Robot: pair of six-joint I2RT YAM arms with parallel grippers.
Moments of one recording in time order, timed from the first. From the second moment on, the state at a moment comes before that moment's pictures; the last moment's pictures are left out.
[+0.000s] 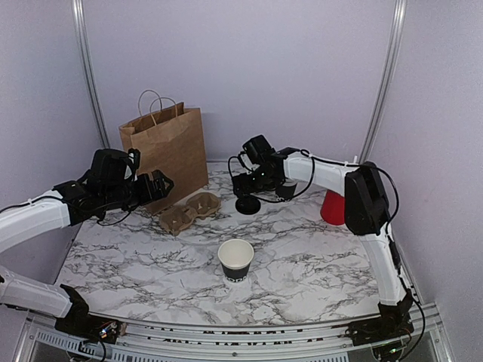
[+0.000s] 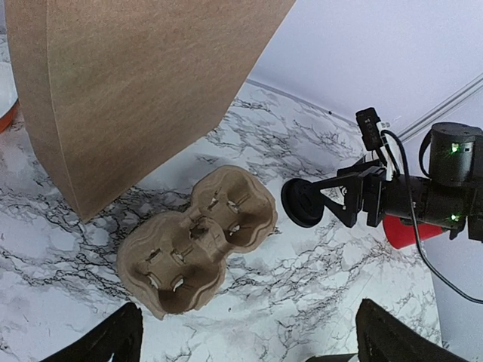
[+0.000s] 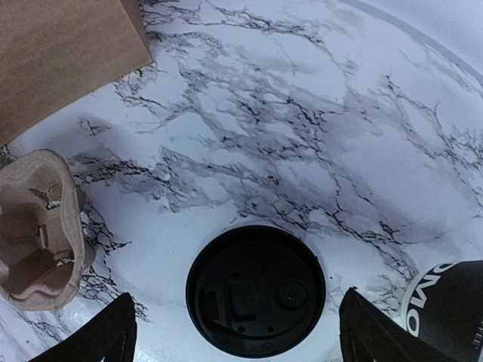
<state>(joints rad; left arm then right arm) -0.58 1.17 0.88 -0.26 -0.09 -0.67 0.67 2.35 2.06 -0.62 0.07 0.21</state>
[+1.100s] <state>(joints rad) -0.58 1.18 0.88 -0.29 -0.07 -0.69 0.65 2.39 1.90 -0.48 0.09 0.26</state>
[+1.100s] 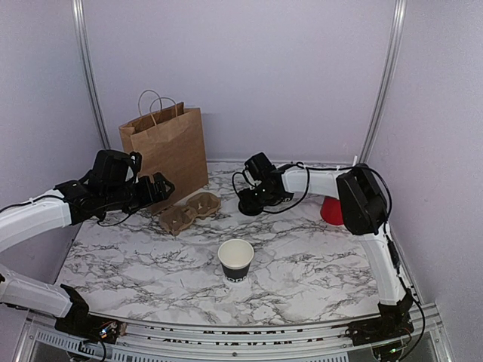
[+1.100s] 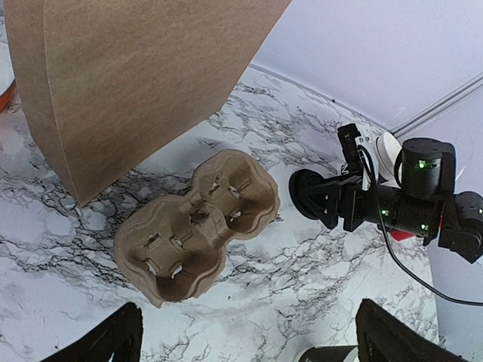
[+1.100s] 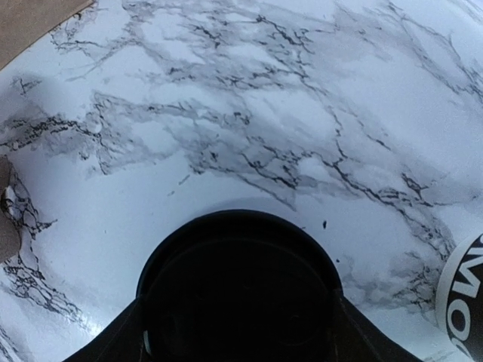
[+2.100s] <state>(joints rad) -0.58 1.20 0.69 -0.08 0.11 -0.80 0.92 1.82 1.51 -0.54 0.15 0.30</state>
